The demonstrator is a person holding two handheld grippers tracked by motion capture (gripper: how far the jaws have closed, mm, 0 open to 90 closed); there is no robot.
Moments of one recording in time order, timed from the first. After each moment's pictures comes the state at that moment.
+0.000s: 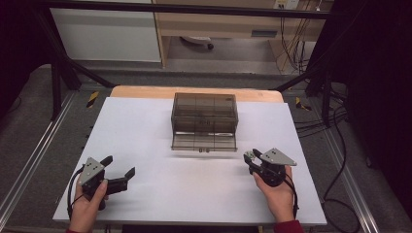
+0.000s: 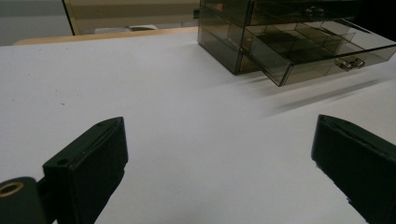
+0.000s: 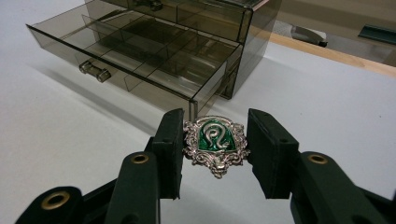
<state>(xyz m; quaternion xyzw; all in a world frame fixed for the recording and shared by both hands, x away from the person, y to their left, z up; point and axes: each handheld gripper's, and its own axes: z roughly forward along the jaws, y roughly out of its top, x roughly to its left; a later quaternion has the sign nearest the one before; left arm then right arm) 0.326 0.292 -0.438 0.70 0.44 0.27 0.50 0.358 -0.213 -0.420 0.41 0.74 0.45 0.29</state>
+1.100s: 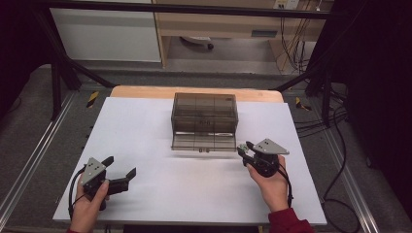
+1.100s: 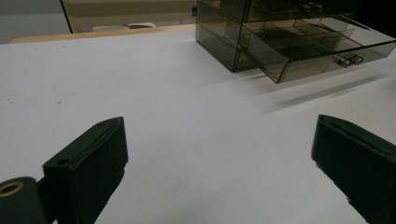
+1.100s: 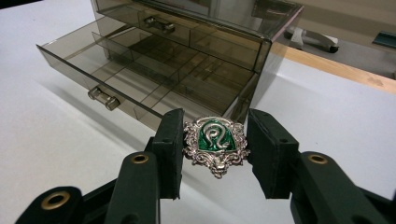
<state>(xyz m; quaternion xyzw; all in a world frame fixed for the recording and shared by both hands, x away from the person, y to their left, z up) 0.324 0.291 -0.438 0.70 0.43 0.28 0.50 0.379 -0.195 -0.404 0.40 0.75 0.45 0.28</state>
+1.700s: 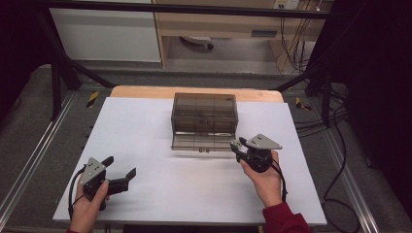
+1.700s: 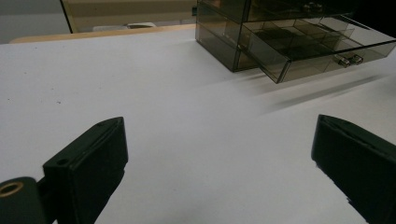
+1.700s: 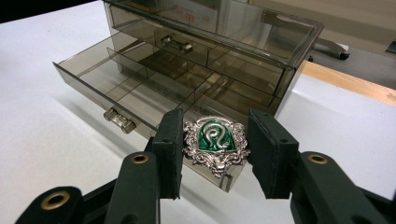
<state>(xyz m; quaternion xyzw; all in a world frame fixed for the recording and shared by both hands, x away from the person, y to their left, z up) 0.324 0.291 -0.438 0.70 0.43 0.27 0.50 0.388 -0.177 -0.395 0.38 0.75 0.46 0.28</state>
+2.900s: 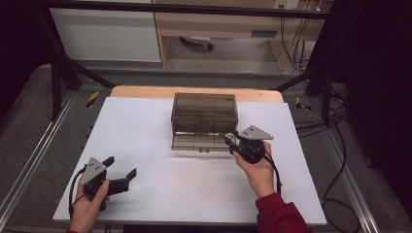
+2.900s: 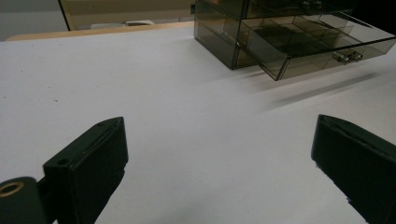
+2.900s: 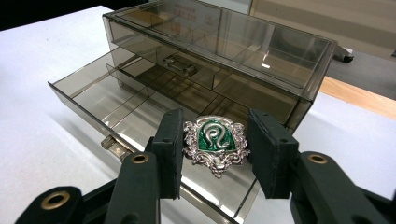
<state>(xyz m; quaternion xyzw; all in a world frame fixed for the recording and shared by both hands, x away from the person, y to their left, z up) 0.325 0.291 -0.438 0.70 0.43 0.27 0.49 0.409 -0.158 -0.387 0.38 0.75 0.46 0.28</state>
